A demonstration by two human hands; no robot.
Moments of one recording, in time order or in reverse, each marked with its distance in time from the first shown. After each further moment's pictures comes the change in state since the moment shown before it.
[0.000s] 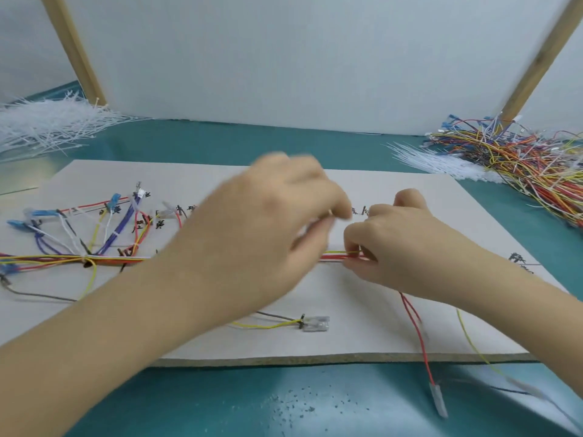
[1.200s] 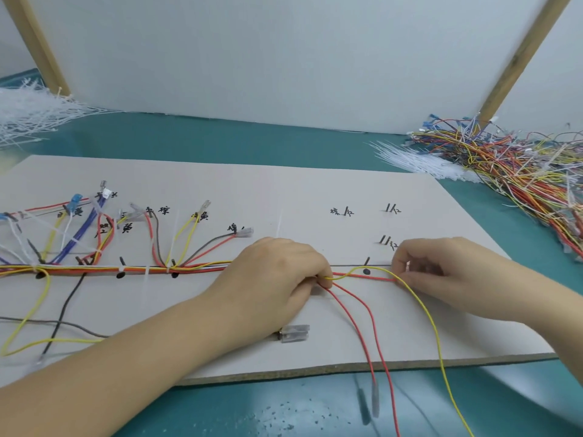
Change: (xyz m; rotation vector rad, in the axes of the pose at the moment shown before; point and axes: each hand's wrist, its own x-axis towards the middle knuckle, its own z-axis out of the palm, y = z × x) left_hand -0.013 -0.020 0.079 -0.207 -0.239 -0.041; right_hand -0.058 0.055 0.019 0.677 -0.244 0.228
